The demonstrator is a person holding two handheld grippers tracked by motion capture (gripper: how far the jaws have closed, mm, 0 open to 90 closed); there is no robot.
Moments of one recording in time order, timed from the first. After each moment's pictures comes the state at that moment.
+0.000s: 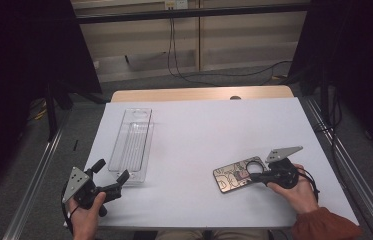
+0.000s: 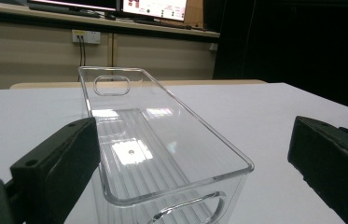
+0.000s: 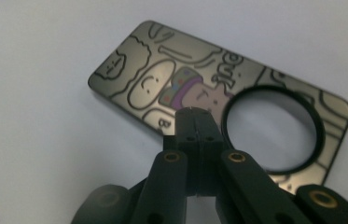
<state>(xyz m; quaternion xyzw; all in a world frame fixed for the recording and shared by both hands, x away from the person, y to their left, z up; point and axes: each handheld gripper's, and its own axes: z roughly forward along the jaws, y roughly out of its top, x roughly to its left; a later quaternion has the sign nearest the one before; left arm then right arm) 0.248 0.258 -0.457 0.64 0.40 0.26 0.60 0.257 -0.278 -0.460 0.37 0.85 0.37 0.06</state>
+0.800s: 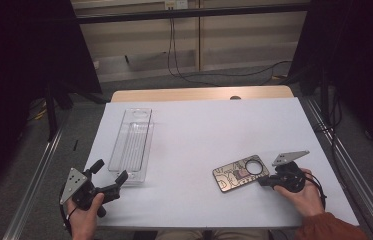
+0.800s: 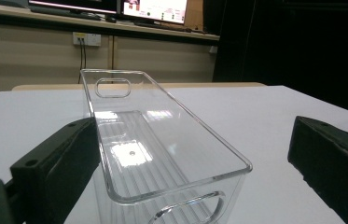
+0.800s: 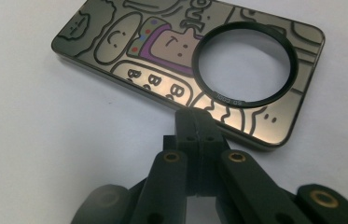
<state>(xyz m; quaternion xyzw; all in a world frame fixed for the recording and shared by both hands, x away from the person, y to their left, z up) 0.246 0.260 -0.457 0.64 0.40 0.26 0.61 0.253 -0.295 -0.474 0.41 0.85 0.34 0.07</state>
